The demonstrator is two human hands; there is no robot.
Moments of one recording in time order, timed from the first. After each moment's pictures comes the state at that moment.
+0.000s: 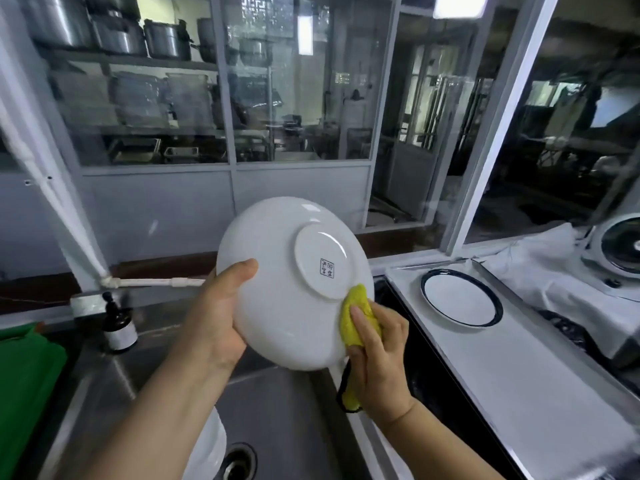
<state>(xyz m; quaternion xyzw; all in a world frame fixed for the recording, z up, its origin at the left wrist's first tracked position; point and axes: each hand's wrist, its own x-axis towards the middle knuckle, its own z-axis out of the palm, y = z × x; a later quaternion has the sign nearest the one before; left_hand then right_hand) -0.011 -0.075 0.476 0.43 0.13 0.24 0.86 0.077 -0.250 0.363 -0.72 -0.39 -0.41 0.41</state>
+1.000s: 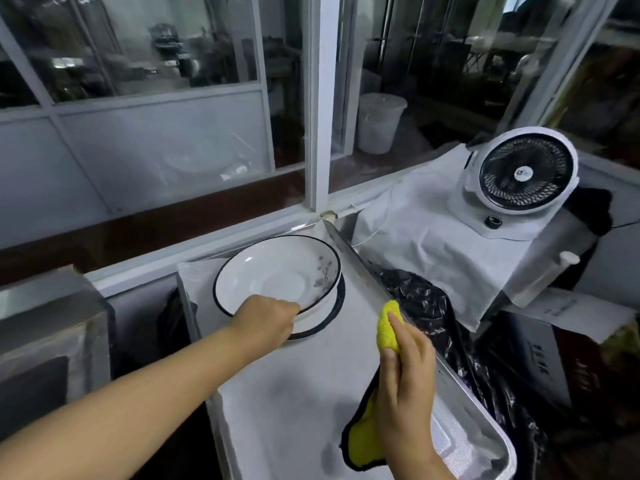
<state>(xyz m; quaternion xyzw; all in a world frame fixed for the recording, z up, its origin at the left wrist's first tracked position) 0.447 -0.404 0.273 0.98 -0.19 0.09 -0.04 0.370 -0.620 0.262 -0.79 -0.07 -0.28 0.54</state>
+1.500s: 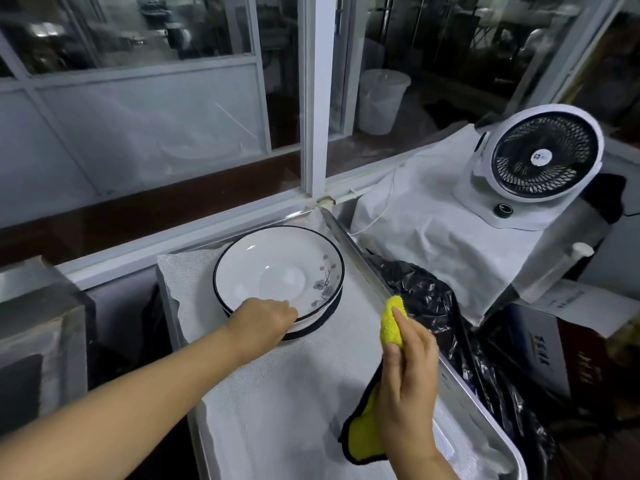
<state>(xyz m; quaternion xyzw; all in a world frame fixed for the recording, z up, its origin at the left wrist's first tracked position) 0.477 -0.399 0.219 0.96 -0.27 0.09 -0.05 0.401 -0.625 0.240 -0.80 -0.05 -0.26 0.55</state>
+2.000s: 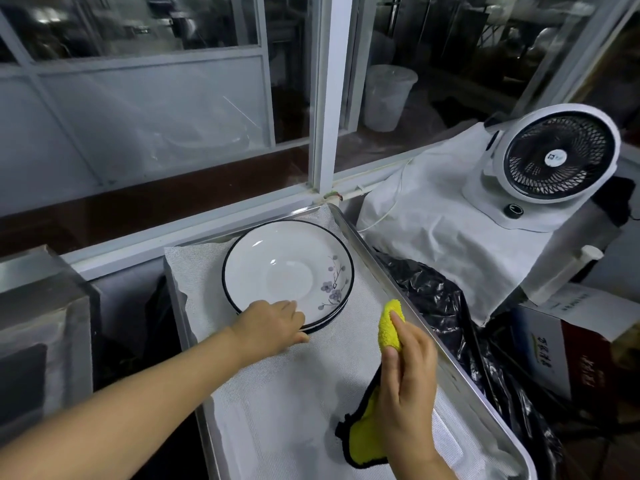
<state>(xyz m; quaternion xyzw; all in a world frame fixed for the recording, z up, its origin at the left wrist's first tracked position) 0.482 -0.384 0.180 0.91 -0.32 0.25 -0.09 0.398 -0.612 0.227 -0.81 -0.06 -0.24 0.54</state>
